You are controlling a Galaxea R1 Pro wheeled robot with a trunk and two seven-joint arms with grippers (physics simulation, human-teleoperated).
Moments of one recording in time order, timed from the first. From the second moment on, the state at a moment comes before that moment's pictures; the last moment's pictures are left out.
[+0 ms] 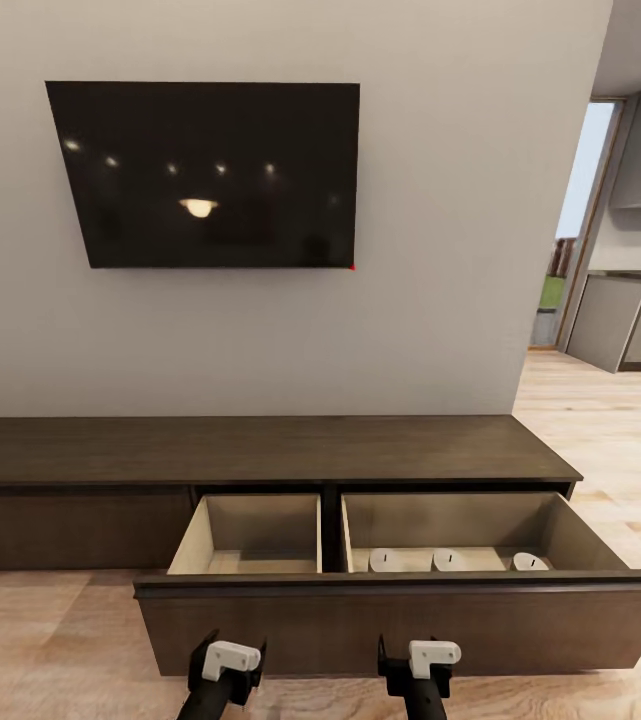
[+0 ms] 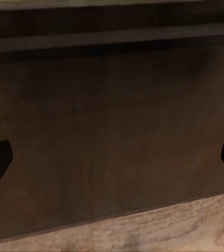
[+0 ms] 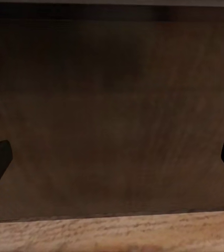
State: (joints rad) left arm -0.20 -0.02 -0.24 -0.63 0.05 -0.37 0.00; right arm -0.42 0.13 0.35 -0.13 -0.18 -0.63 -0.29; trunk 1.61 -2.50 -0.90
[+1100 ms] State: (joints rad) left arm -0.19 -0.03 -0.24 -0.75 0.15 -0.30 0.00; right arm -0.42 0.13 0.35 -0.13 -0.18 -0.63 -0.29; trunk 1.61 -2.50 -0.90
